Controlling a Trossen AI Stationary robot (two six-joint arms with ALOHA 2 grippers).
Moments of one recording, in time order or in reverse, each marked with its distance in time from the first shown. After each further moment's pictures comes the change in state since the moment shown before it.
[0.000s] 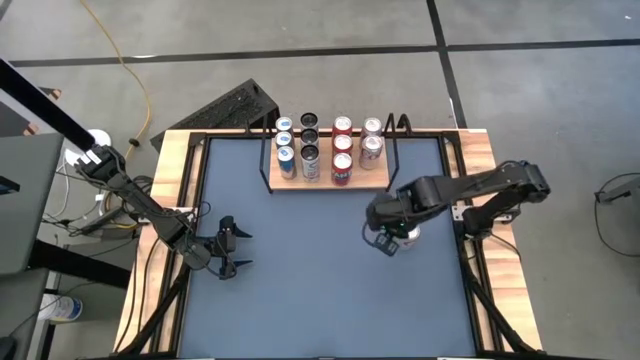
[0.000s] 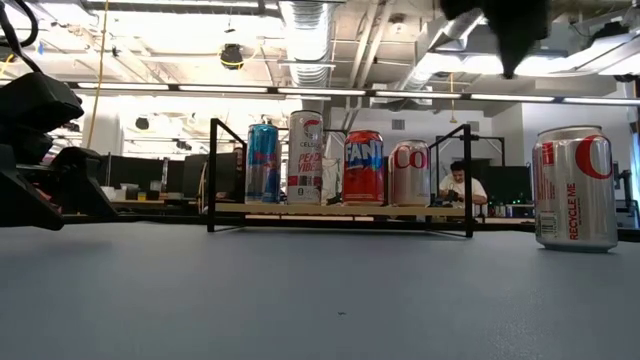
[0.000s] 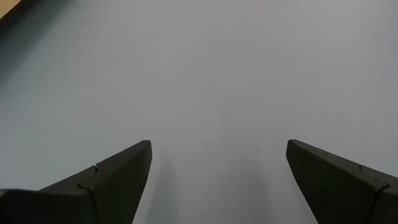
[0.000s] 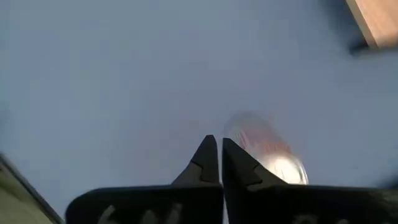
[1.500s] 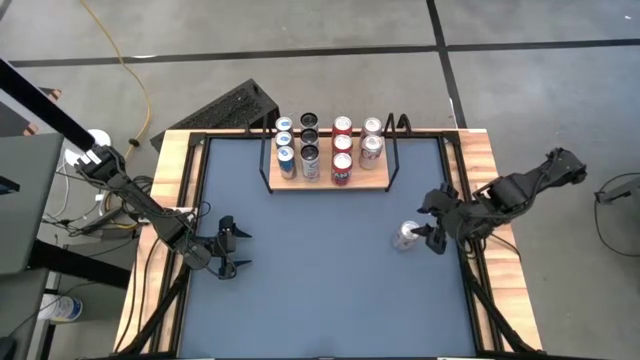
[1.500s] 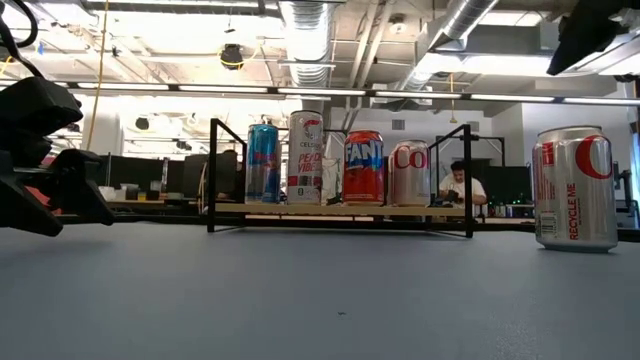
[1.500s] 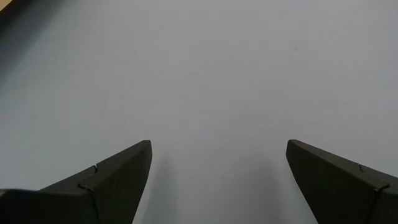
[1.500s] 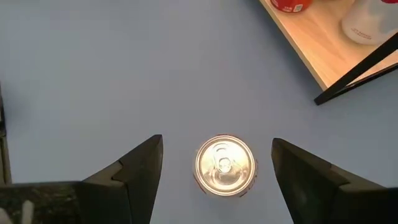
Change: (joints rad) left arm 0.000 0.000 0.000 -0.026 0.007 0.000; right arm 0.272 -0.632 -0.474 0.271 0.338 -0.010
